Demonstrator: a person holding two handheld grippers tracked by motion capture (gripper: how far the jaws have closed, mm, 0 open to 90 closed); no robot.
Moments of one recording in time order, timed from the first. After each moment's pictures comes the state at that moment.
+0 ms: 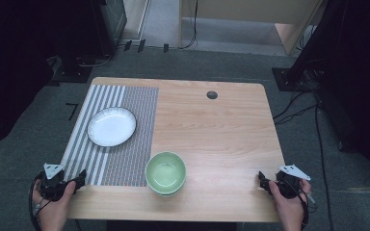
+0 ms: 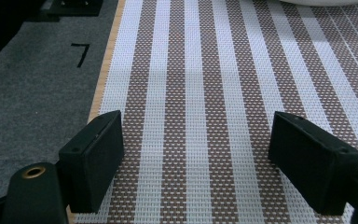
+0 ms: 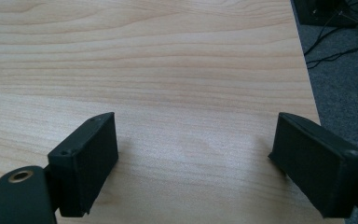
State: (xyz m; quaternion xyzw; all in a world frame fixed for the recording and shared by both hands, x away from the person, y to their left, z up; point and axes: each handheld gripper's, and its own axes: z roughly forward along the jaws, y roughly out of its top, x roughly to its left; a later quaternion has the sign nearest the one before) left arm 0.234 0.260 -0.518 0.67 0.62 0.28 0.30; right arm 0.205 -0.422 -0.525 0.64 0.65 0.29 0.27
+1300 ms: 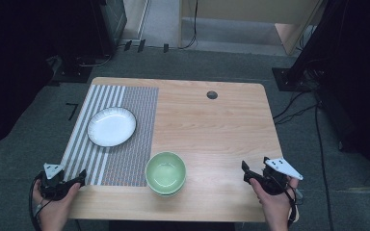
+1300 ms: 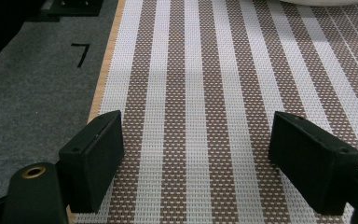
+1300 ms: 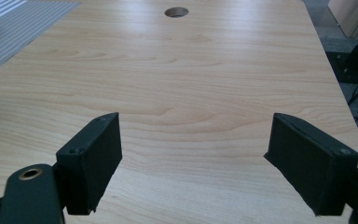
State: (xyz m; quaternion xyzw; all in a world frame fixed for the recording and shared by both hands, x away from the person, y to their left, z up) left arm 0.234 0.260 -0.518 0.67 0.62 0.28 0.30; right arm 0.199 -0.351 -0.455 0.59 0.64 0.40 0.29
